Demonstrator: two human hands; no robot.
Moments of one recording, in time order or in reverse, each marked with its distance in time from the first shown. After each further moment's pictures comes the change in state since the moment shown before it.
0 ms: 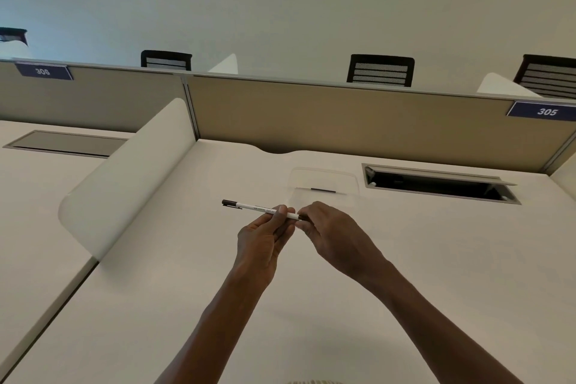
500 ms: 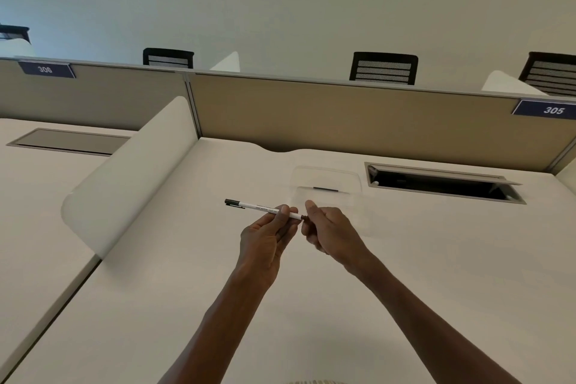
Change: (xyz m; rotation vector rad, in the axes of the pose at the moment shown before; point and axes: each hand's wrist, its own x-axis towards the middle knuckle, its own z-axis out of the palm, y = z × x) left_hand 0.000 -0.001 -0.002 -0.015 -0.026 0.009; right_hand 0.013 -0.015 0.004 0.796 -0.103 0.658
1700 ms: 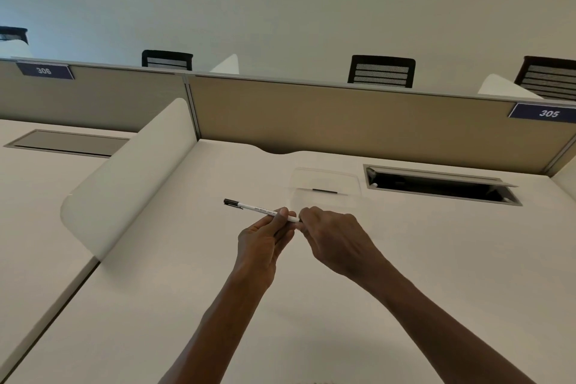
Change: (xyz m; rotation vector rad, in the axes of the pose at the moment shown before) left_hand 0.000 0.002 -0.005 0.049 0.047 -0.022; right_hand -0.005 0.008 -0.010 -1.126 0.127 -0.681
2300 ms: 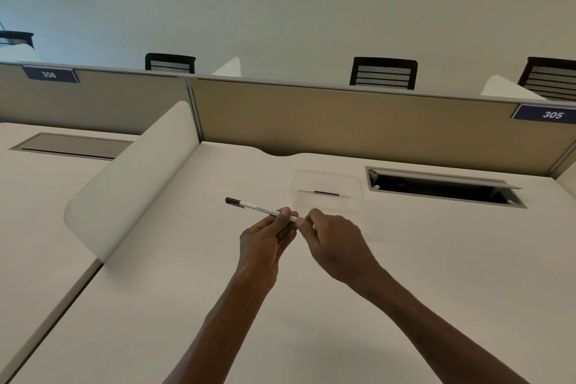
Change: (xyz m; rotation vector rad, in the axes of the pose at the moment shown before) left_hand -0.003 0.002 0.005 0.024 -0.030 0.042; right_hand 0.001 -0.013 -0.003 0.344 -0.075 0.361
